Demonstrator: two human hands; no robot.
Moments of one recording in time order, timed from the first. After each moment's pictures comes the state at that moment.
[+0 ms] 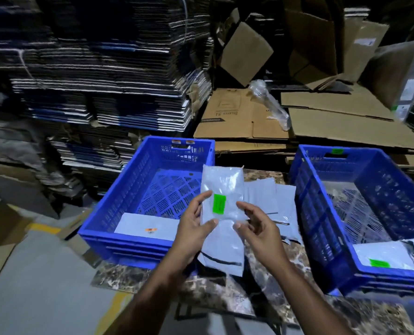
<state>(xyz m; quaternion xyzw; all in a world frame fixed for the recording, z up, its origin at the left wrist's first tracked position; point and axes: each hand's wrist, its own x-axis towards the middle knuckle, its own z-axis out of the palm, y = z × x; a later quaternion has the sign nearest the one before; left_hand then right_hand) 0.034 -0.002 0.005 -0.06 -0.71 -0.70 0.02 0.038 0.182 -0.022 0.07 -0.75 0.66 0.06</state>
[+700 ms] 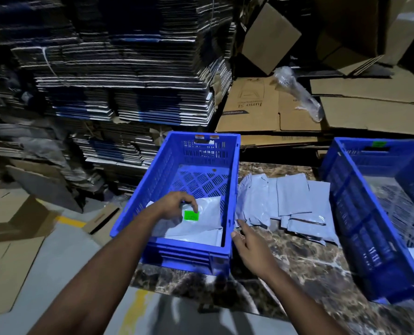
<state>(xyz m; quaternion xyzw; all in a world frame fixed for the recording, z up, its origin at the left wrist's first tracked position) -0.101 -0.177 -0.024 -0.16 -0.94 -0.22 -0.19 0.021 0.089 -0.058 0.08 -0.88 0.46 -0.07</state>
